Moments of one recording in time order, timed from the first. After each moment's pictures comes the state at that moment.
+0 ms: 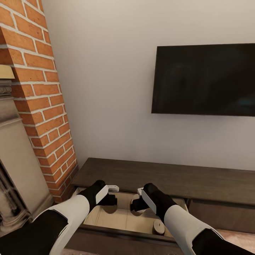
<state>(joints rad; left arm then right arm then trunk) -0.94 -0.17 -0.39 -0.15 0.50 0.70 0.17 -0.81 0.17 0.45 -0.43 -0.38 0.84 -0.08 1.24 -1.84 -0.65</state>
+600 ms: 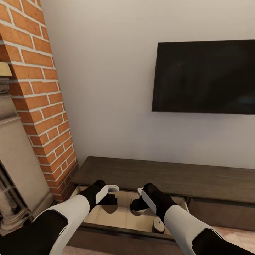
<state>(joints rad) -0.94 -0.17 -0.39 -0.15 0.50 0.70 0.17 -0.81 0.17 0.45 -0.43 -0.38 0.84 -0.08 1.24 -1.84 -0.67</state>
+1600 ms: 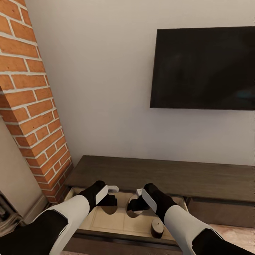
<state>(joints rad) -0.94 -0.17 -0.39 -0.14 0.51 0.70 0.17 -0.81 0.17 0.45 -0.42 -0.52 0.84 -0.09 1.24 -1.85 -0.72</state>
